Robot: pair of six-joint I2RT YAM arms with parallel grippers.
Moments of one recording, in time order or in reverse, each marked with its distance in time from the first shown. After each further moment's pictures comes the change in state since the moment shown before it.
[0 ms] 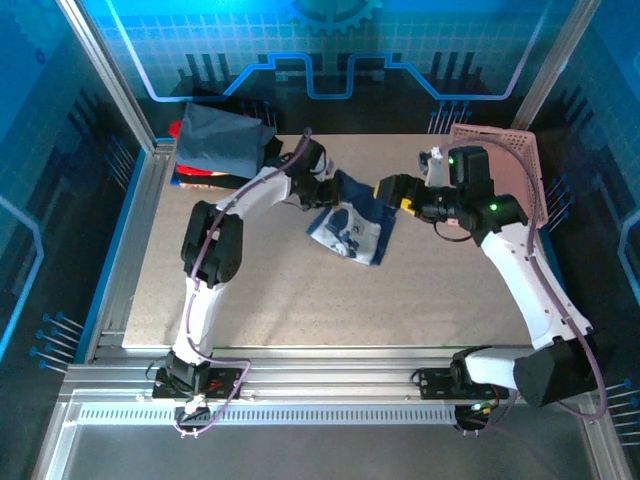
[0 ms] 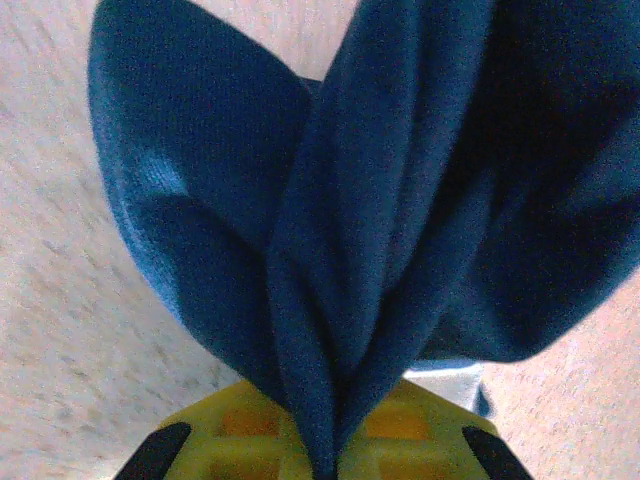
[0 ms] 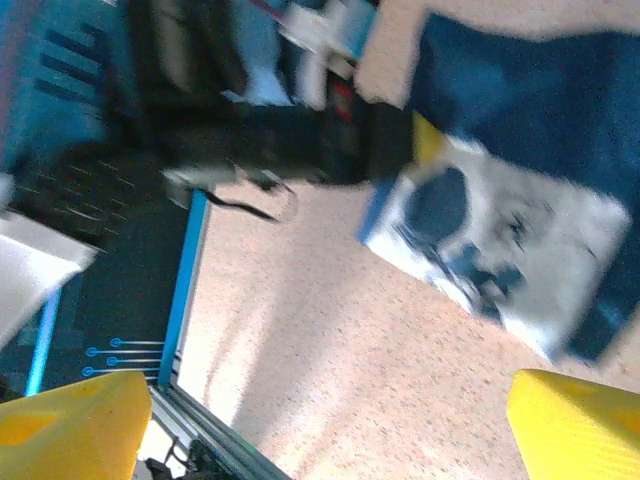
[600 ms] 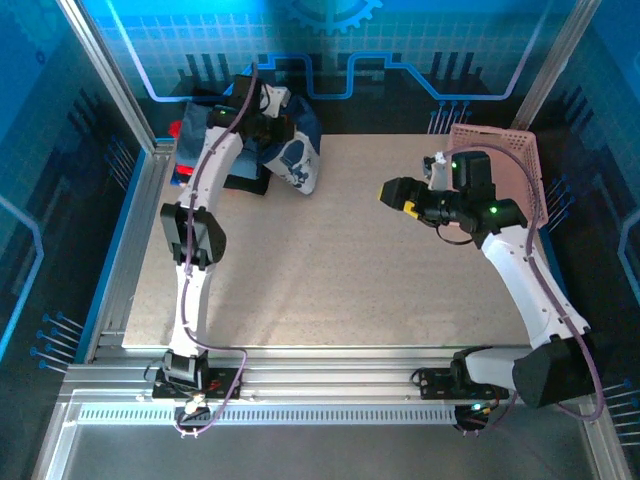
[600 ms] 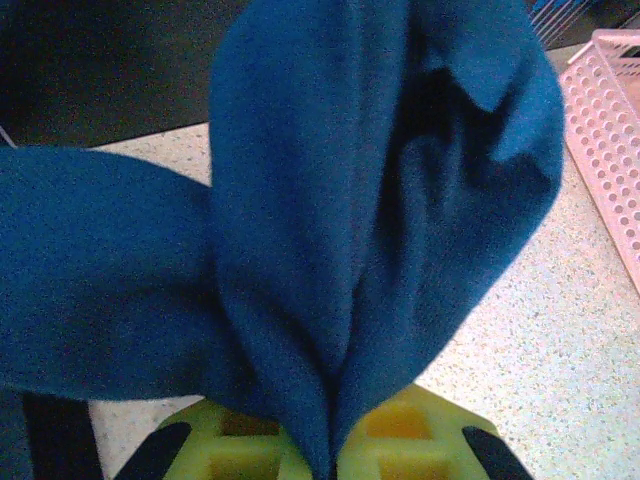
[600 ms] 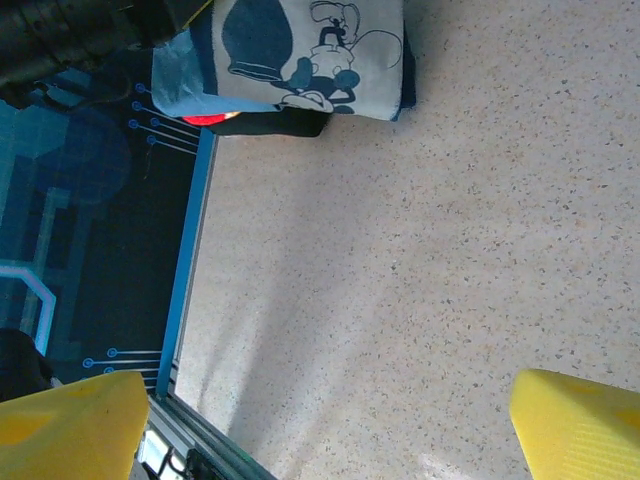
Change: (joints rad) left arm 0.251 0.150 0.591 -0.195 0.053 0.367; right arm -0.025 0.011 -0.023 0.034 -0.010 0.003
